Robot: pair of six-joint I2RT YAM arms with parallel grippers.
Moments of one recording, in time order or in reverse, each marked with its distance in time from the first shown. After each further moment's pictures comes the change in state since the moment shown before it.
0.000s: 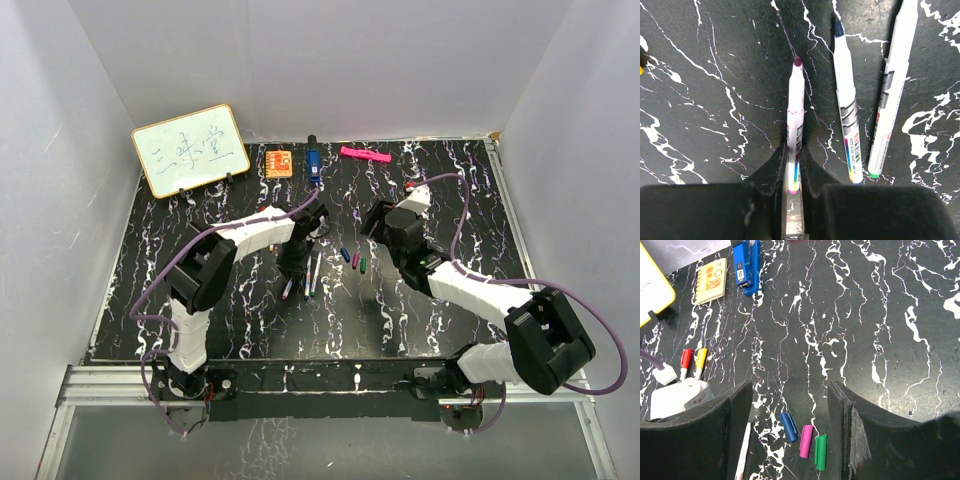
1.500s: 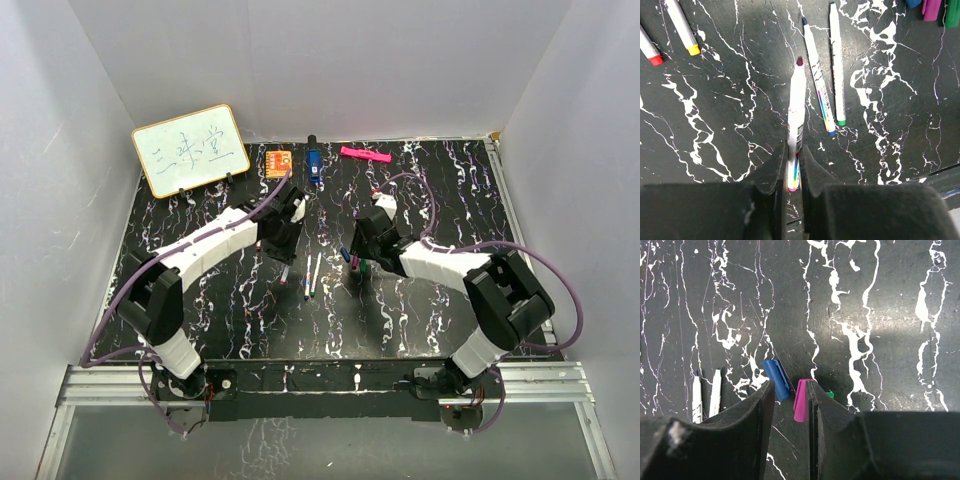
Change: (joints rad) left arm 0.045 -0.340 -0.088 0.049 0.091 0.043; right arm 0.035 0.273 0.170 -0.300 -0.179 0.057
